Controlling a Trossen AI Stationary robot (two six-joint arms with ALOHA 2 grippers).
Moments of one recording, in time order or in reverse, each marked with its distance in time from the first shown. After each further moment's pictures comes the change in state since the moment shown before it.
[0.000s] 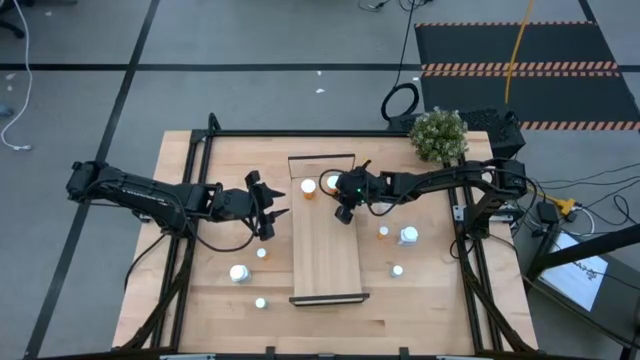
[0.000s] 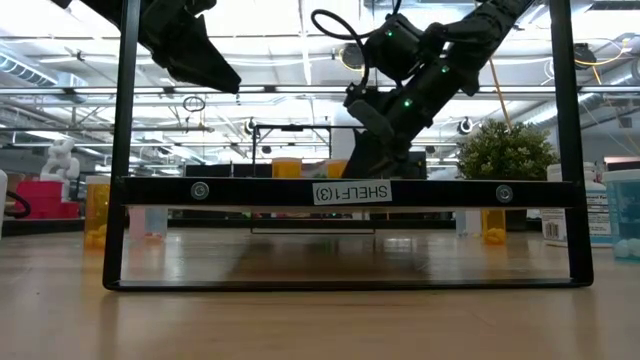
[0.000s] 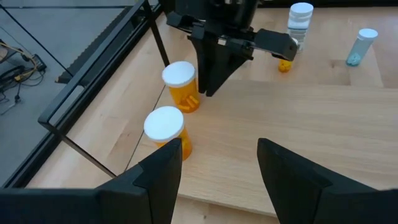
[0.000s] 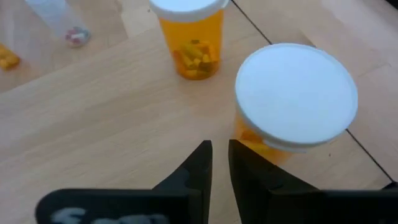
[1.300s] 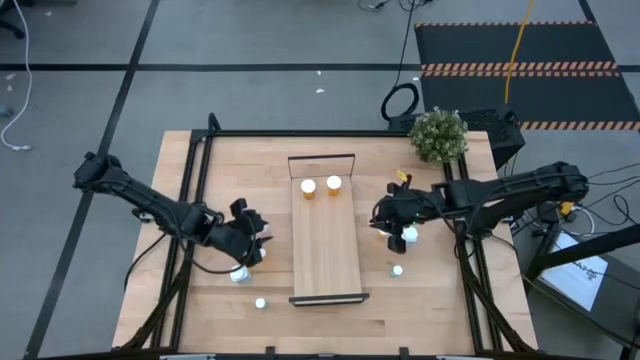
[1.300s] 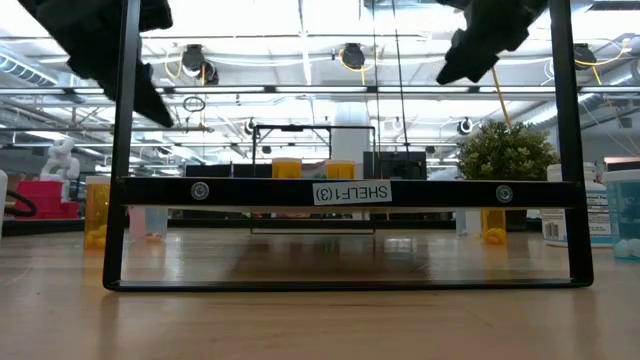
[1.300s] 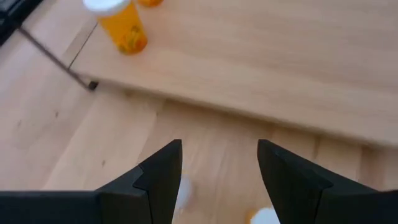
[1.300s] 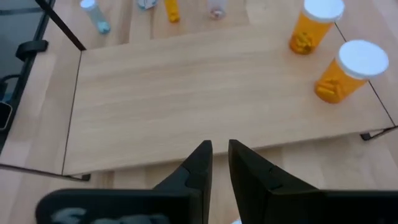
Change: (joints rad) left arm -0.297 0.053 0.000 -0.350 -0.099 -0.482; right arm 0.305 -0.556 -0.042 -0.514 -0.020 -0.022
